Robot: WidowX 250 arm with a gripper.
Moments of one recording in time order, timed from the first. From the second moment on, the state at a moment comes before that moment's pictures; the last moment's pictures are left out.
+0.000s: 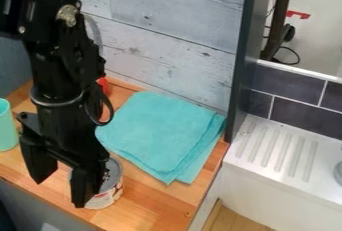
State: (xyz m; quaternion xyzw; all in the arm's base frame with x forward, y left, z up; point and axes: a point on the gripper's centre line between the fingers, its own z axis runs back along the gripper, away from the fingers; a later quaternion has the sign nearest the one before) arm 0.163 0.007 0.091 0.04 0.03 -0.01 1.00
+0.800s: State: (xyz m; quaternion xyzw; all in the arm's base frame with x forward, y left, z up) arm 0.213 -0.035 0.057 0.03 0.01 -0.08 1.00
